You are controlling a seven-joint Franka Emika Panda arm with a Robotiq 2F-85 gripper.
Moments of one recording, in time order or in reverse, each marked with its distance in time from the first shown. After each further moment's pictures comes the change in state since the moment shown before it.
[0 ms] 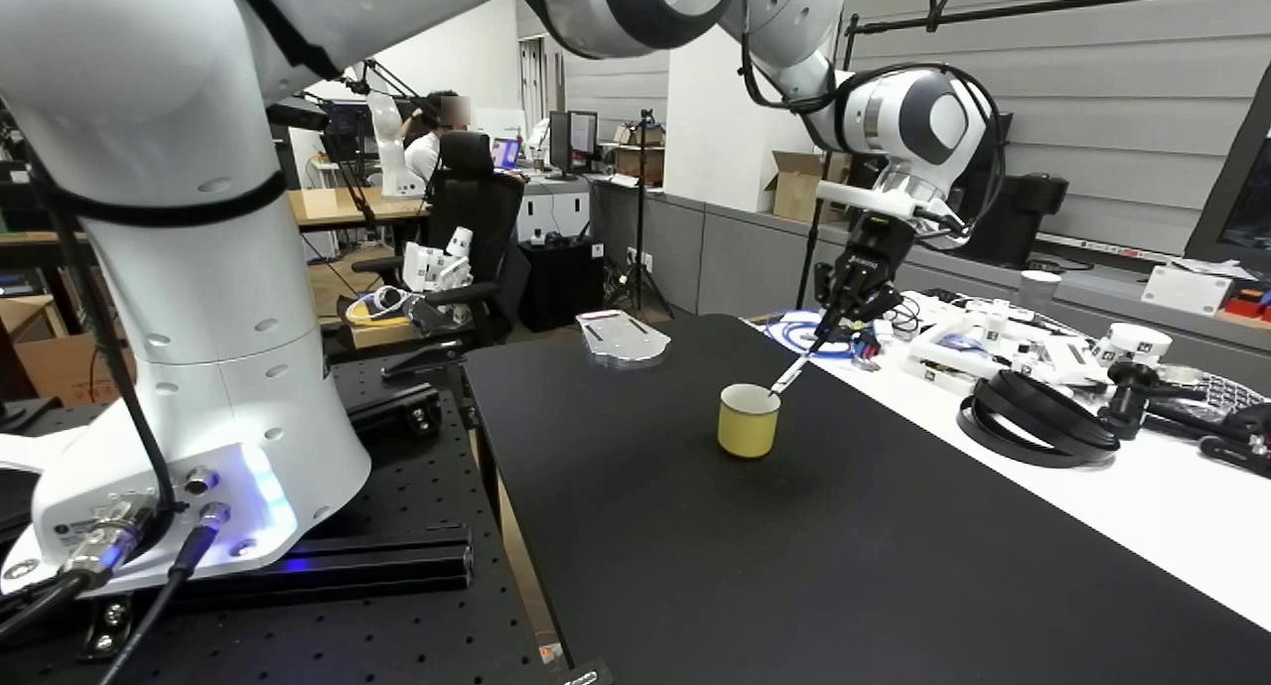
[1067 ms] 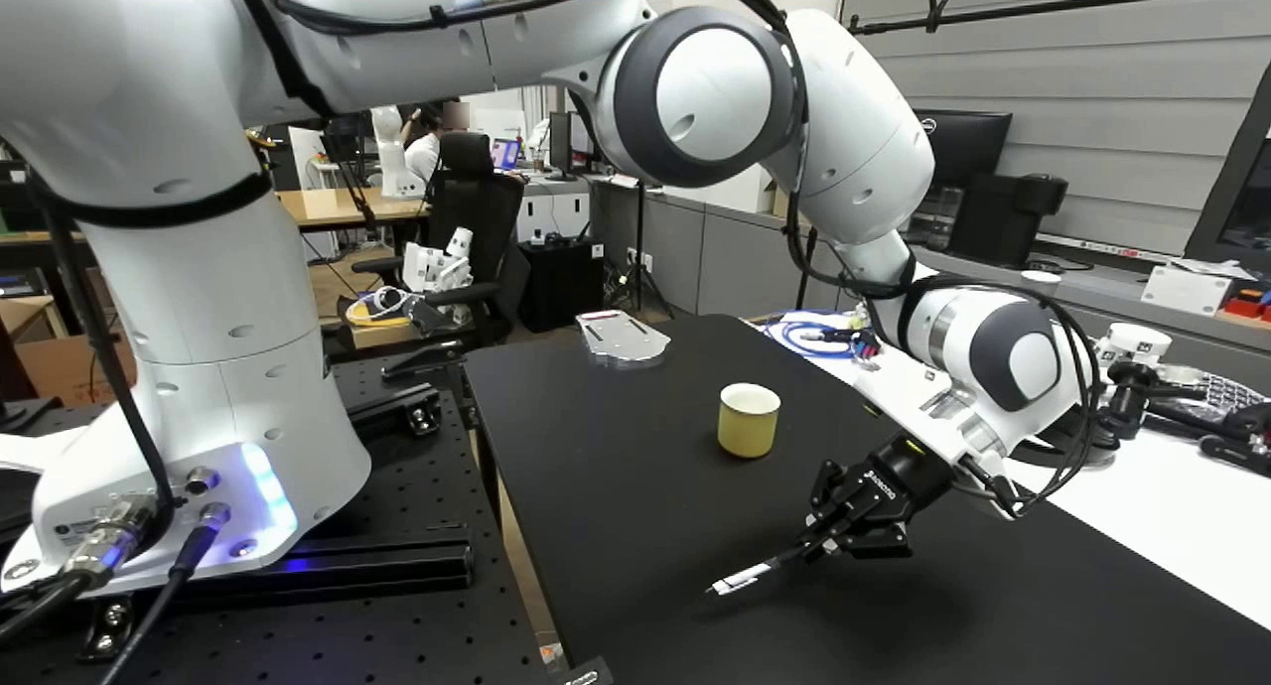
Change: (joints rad) arm -0.260 0.297 -0.067 -0.014 0.000 -0.080 -0.066
